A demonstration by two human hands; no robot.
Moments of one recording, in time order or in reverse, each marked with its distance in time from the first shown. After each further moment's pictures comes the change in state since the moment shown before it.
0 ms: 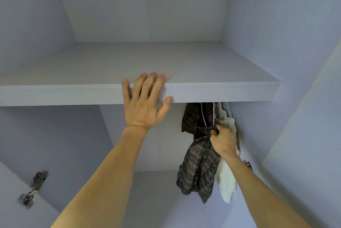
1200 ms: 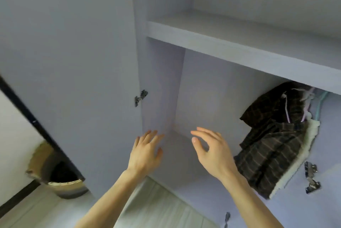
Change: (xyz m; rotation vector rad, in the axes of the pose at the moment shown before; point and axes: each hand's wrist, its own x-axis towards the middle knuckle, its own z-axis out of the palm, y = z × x) left_hand -0.284 -0.031 -0.281 -0.127 -0.919 -0.800; right_hand -0.266 -0.081 0.030 0.150 -0.463 -0.794
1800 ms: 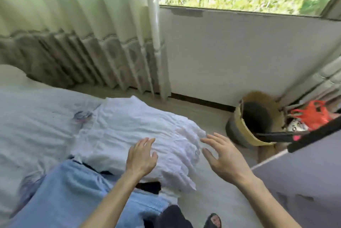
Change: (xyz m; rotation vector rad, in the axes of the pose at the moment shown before) left_hand -0.608 -0.147 -0.109 0.002 0.273 -1.526; right_hand -0.264 -0.332 0.254 0.061 -1.076 -1.053
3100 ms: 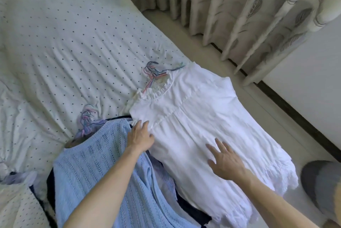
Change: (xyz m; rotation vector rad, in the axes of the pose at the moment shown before) left_hand 0.130 -0.360 0.016 -0.189 -0.151 -0.740; right_hand 0.294 -0.140 0.318 -0.533 -0.923 -0.288
